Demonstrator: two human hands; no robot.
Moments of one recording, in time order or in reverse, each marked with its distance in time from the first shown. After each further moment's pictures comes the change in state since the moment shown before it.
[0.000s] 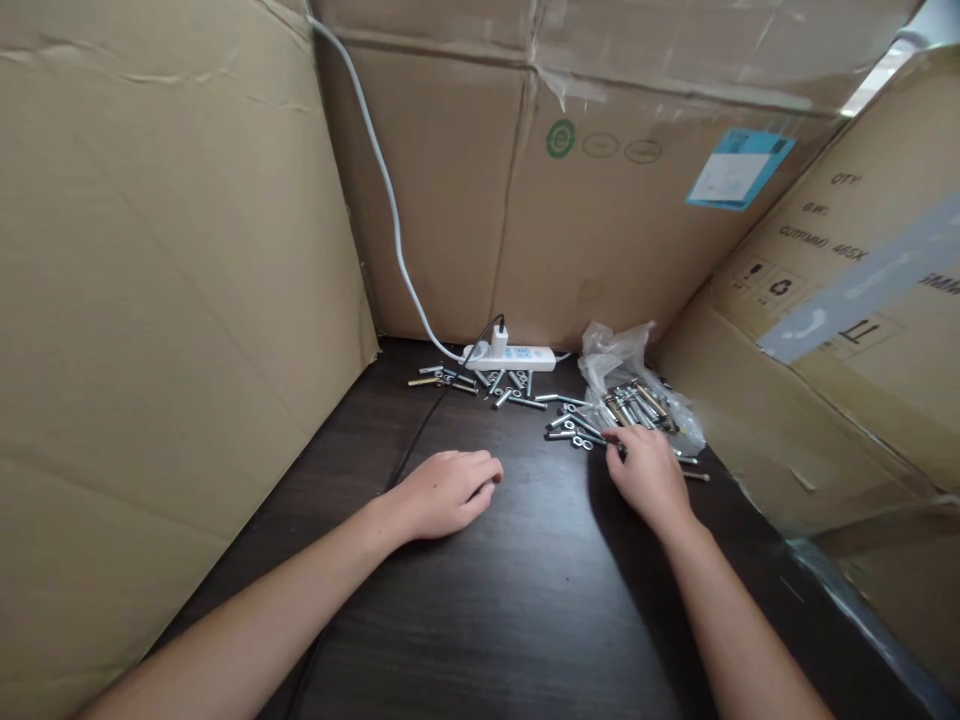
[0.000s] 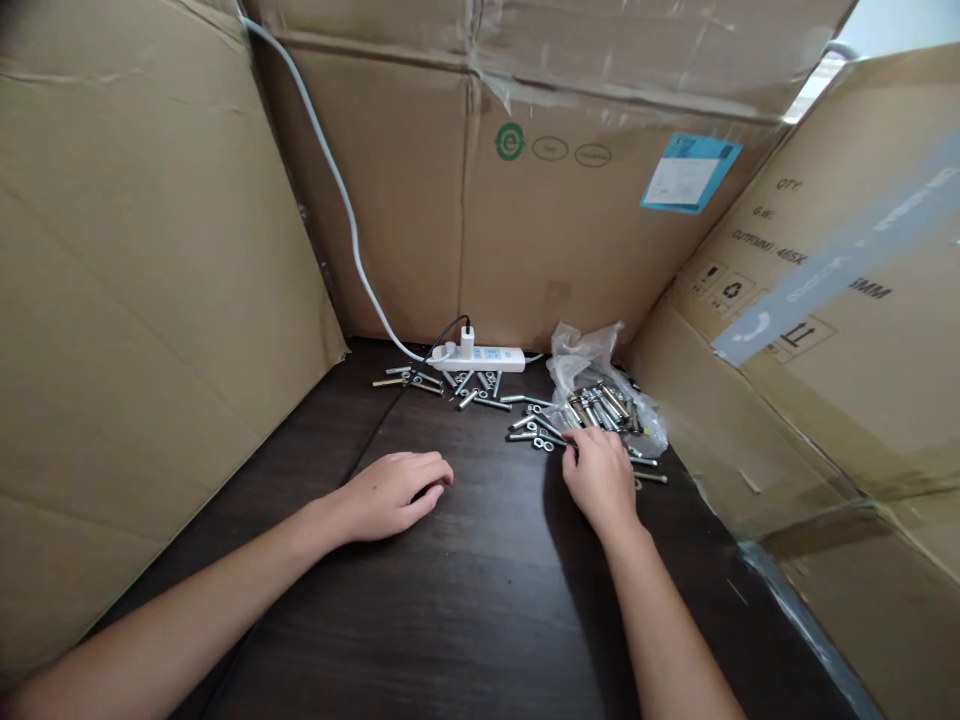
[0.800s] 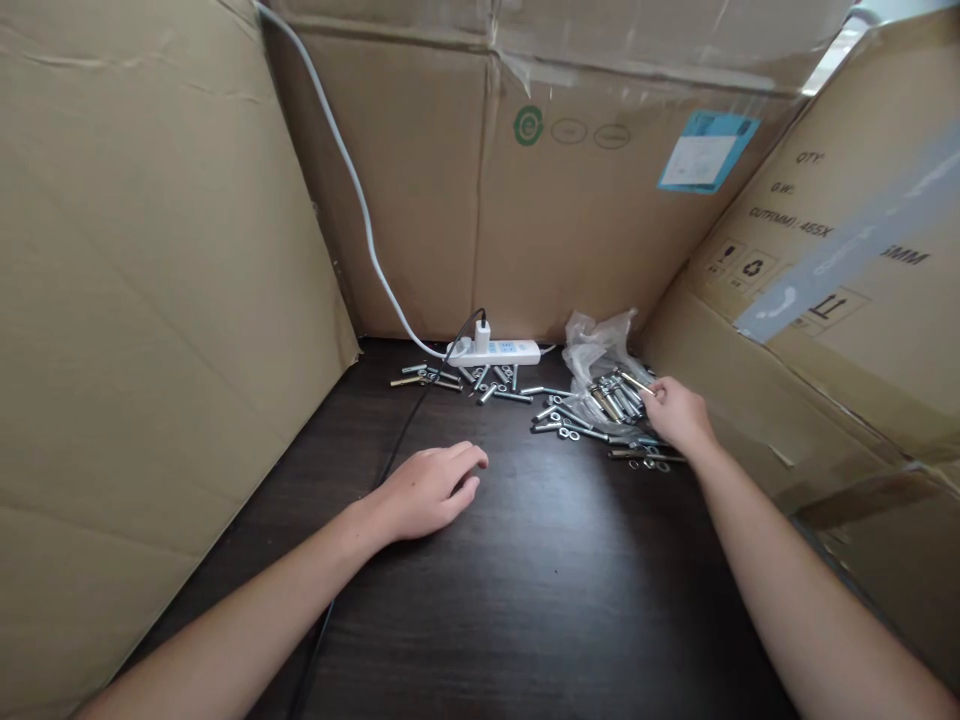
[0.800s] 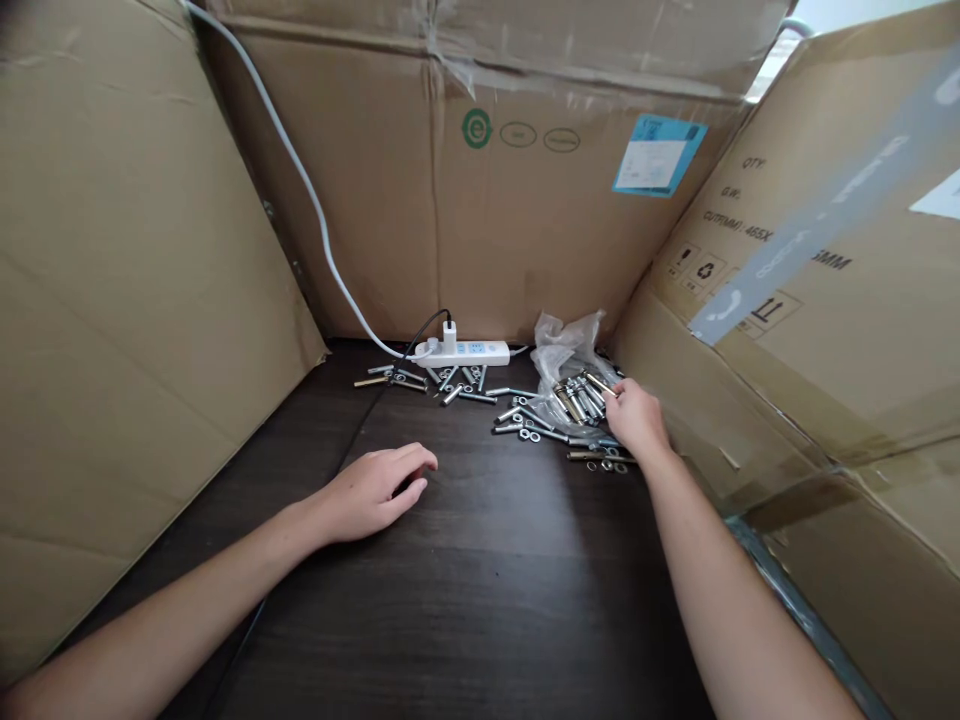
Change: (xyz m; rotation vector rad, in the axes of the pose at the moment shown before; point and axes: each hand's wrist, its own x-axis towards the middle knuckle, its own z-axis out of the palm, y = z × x) left_hand 0.001 0.004 -0.004 -0.061 0.028 -0.067; right_hand 0.058 0.085 -0.005 0.069 -0.020 0.420
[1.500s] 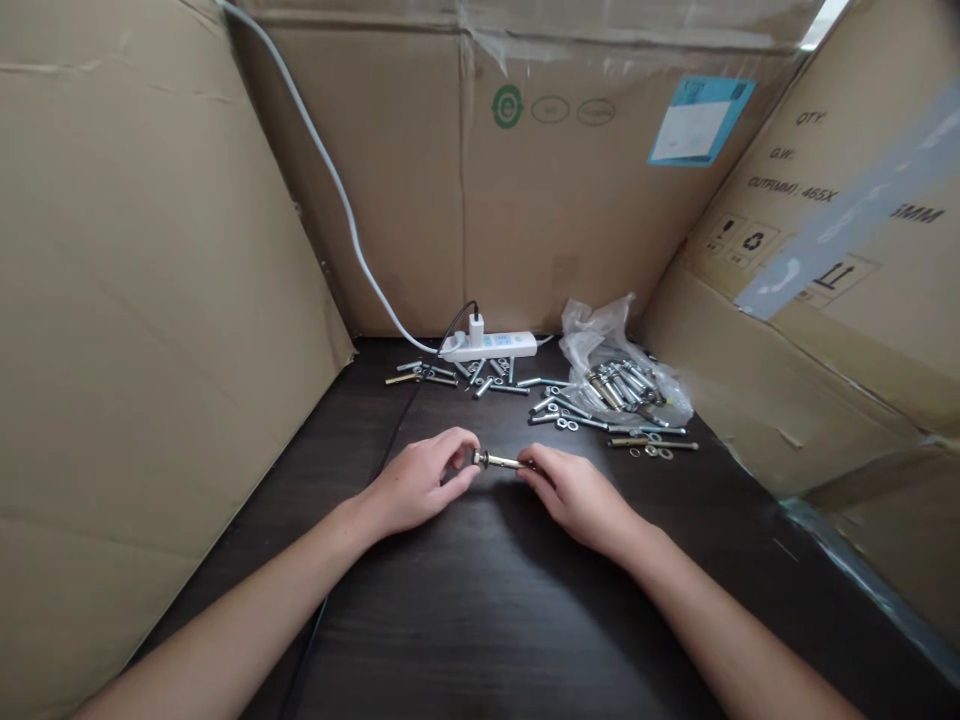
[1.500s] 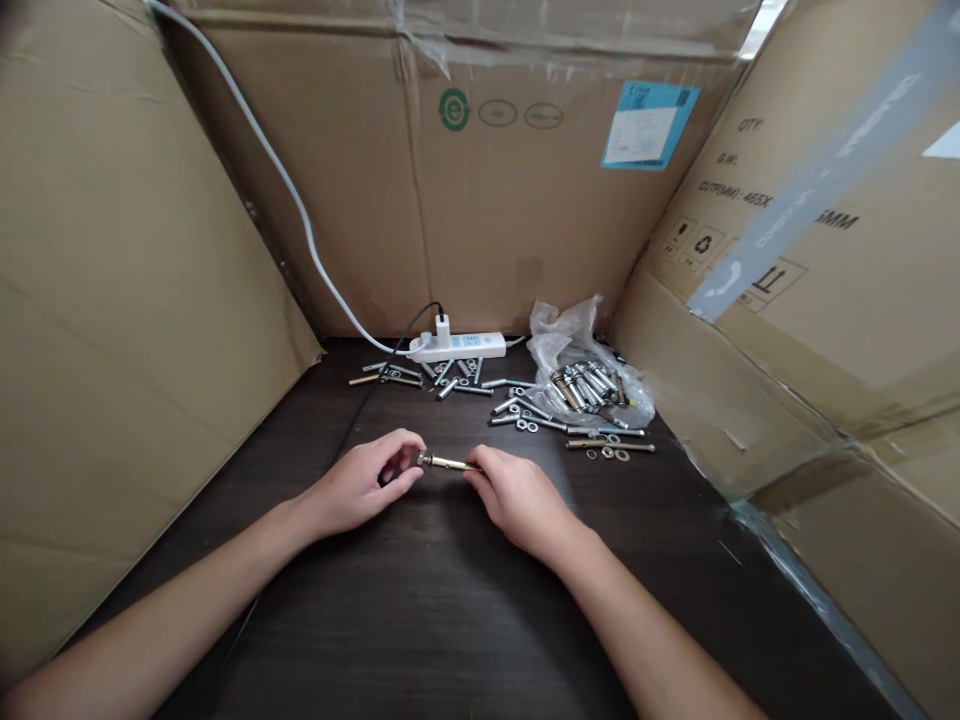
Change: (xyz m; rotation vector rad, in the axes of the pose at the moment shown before) left_hand 0.001 -0.001 0.003 -0.153 0.094 -0.066; right_hand -0.145 -0.116 -0.011 0.386 -0.466 -0.646
